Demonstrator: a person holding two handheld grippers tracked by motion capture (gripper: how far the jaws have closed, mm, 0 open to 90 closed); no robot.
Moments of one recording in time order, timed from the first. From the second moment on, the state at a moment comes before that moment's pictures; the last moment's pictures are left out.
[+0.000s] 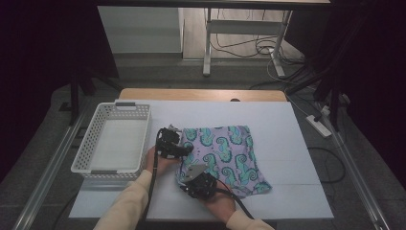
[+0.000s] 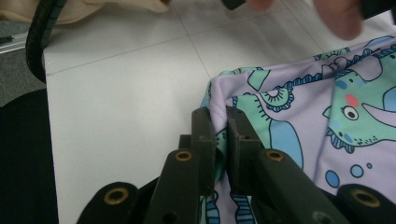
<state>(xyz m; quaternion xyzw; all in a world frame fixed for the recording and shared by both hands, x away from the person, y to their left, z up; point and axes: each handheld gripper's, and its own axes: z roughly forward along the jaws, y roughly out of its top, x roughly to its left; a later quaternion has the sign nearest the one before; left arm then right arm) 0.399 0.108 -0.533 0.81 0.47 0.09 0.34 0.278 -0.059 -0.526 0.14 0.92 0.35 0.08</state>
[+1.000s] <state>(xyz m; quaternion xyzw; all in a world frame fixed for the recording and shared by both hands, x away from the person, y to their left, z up) 0.451 0.097 -0.537 0.81 0.49 0.11 0.30 0.279 -0.058 -0.527 0.14 0.92 0.35 0.08</state>
